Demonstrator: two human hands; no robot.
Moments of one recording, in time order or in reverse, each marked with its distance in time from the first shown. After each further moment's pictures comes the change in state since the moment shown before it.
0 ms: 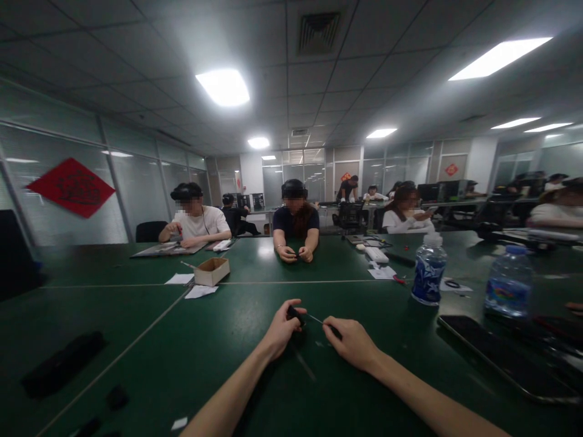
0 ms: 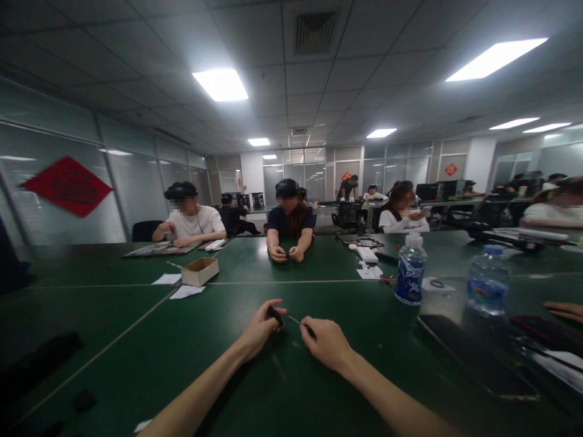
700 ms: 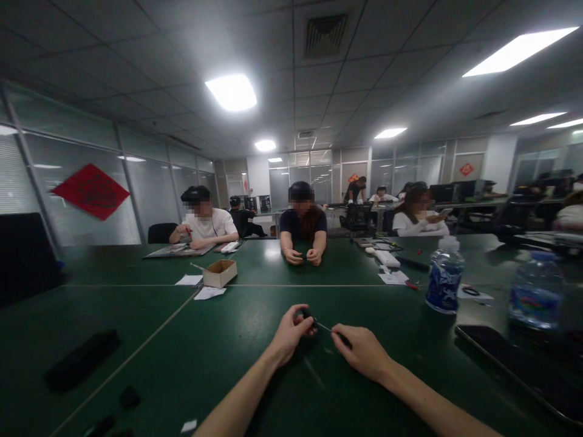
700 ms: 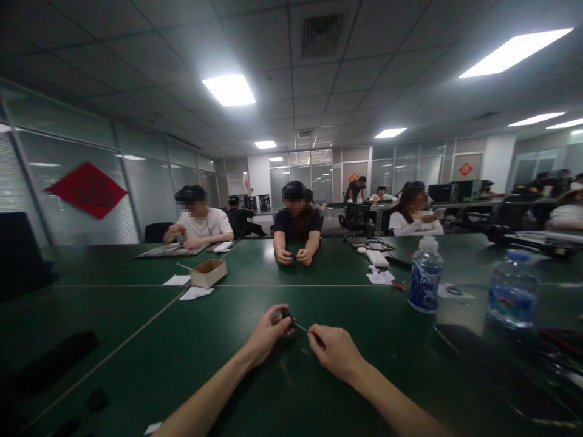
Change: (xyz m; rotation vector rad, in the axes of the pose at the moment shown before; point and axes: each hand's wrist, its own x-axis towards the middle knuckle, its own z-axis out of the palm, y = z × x) left_hand 0.003 -0.010 -0.001 -0.151 -0.028 0.031; right_hand 0.001 -0.001 0.001 -0.036 -0.020 -0.028
